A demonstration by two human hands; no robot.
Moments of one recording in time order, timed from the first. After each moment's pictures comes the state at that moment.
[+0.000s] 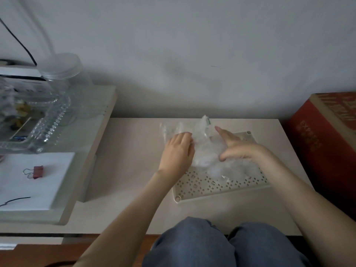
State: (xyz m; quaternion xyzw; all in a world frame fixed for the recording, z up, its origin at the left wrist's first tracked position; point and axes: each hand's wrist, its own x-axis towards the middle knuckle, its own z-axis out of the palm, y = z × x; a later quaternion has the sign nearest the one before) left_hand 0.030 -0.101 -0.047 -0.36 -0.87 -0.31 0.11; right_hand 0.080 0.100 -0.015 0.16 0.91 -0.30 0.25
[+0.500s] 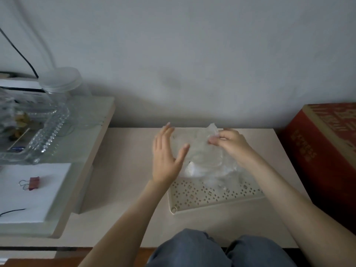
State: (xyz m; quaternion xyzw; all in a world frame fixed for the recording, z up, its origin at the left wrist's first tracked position) left_hand 0.025 -0.104 -0.038 -0.26 -0.83 -0.48 0.13; right_hand 0.077 0.091 0.005 0.22 0.87 -0.45 -0.02
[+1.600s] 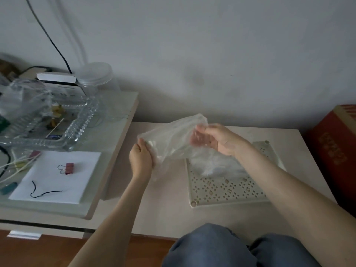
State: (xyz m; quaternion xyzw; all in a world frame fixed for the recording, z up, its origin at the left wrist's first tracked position) left_hand -0.014 -0.200 -0.045 0.13 -0.78 -0.60 0.06; right_hand 0.024 0.022 0.018 0.11 0.63 -0.76 0.14
